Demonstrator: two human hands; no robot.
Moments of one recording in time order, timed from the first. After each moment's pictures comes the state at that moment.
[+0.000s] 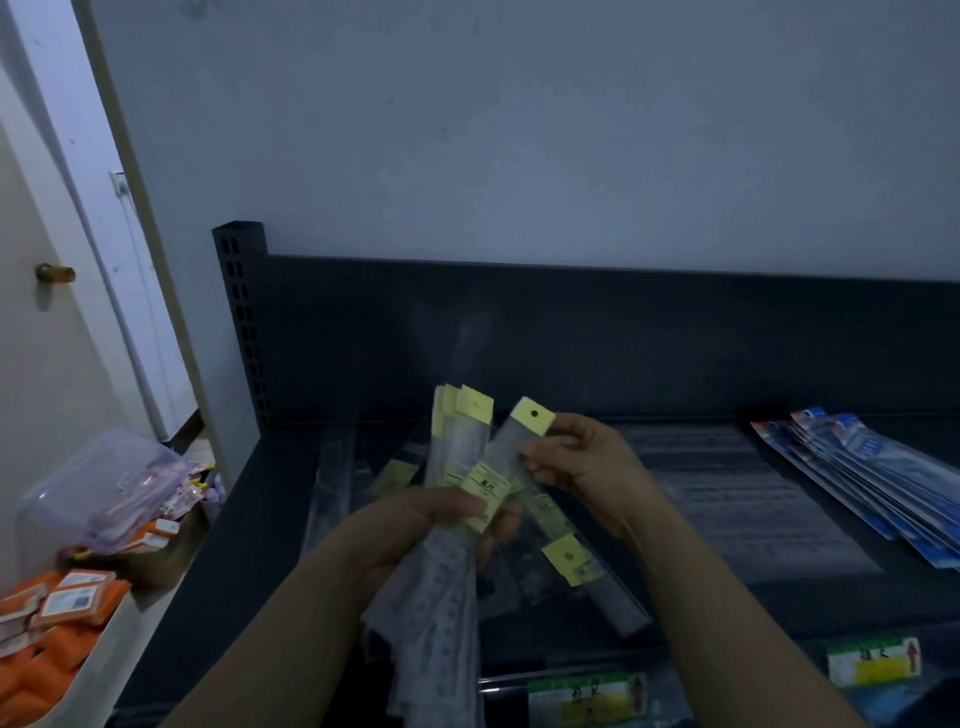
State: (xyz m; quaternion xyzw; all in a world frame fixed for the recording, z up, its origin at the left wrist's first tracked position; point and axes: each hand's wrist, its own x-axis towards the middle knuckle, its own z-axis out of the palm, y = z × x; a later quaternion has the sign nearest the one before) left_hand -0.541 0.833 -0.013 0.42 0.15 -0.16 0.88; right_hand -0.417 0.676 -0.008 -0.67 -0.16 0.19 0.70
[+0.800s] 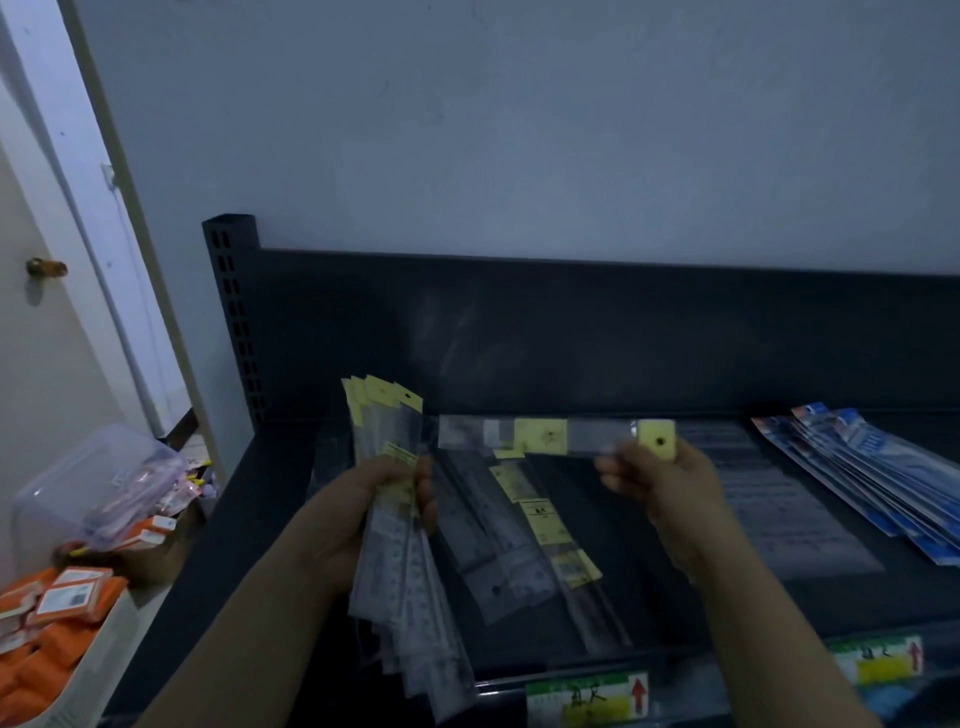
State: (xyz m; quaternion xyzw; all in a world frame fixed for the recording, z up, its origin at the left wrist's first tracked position) left_hand -0.543 0.859 -0.013 0.36 0.20 -0.03 0.91; right_hand -0.412 0.624 -0.021 -0.65 -0.05 0.07 0.76
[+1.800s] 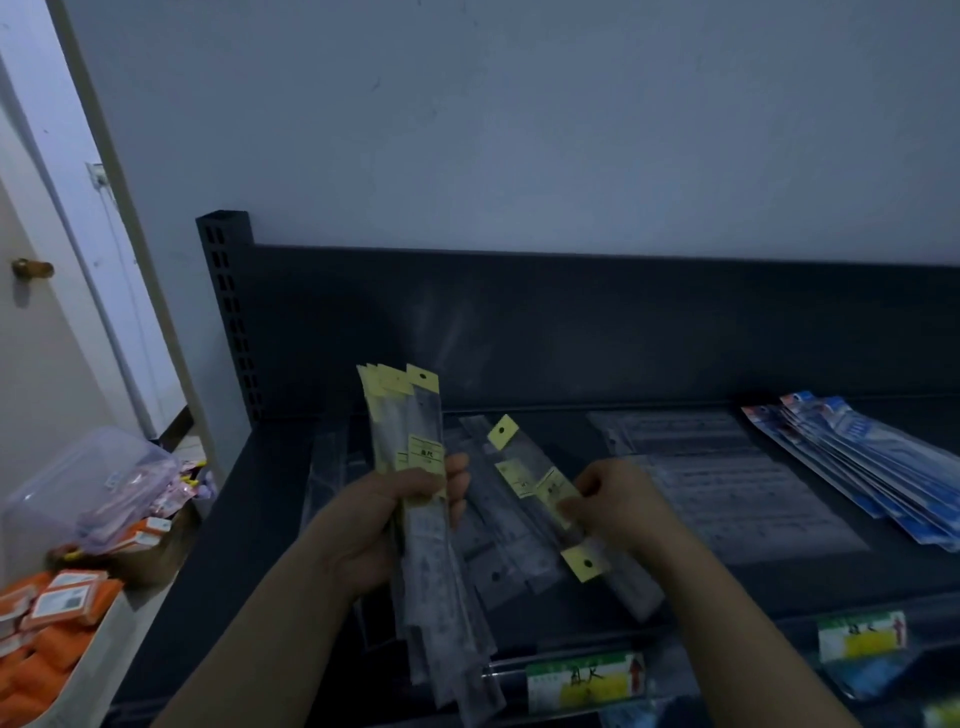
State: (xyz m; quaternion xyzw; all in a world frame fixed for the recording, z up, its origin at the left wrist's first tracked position) left_hand -0.543 0.846 -0.024 0.40 0.18 -0.04 0.90; right_hand -0.430 0.644 -0.026 -0.94 -0.14 0.11 0.30
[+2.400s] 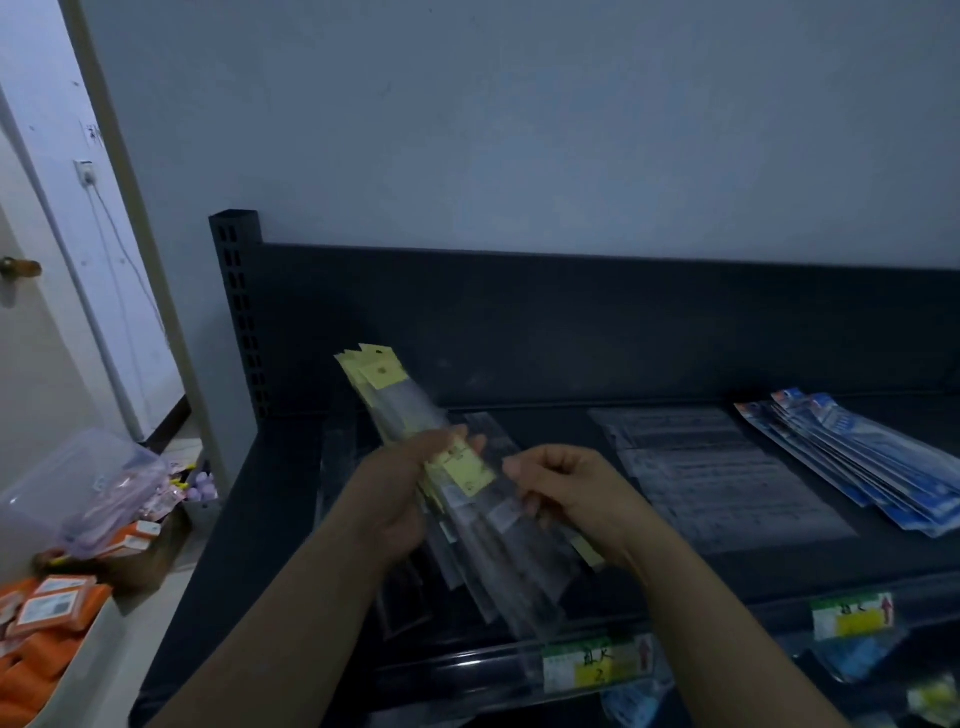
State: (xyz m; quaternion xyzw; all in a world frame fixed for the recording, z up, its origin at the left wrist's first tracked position) left_hand -0.537 0.841 -0.010 0.43 0.18 0.03 0.89; right_hand -0.464 0.676 -0.019 -0.71 -0.20 0.23 0.64
